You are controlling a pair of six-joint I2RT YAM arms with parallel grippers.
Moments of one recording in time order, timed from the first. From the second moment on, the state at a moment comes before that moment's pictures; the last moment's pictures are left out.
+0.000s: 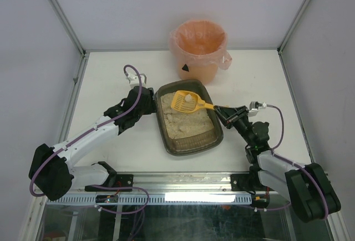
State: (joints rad) left arm -0.65 1.19 0.84 -0.28 -0.36 -0.57; right arm 0.30 1.00 0.04 1.03 -0.26 1.48
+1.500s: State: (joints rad) left arm -0.65 1.16 0.83 -0.28 -0.36 -0.57; right arm 0.28 0.77 0.48 0.41 -0.24 1.42
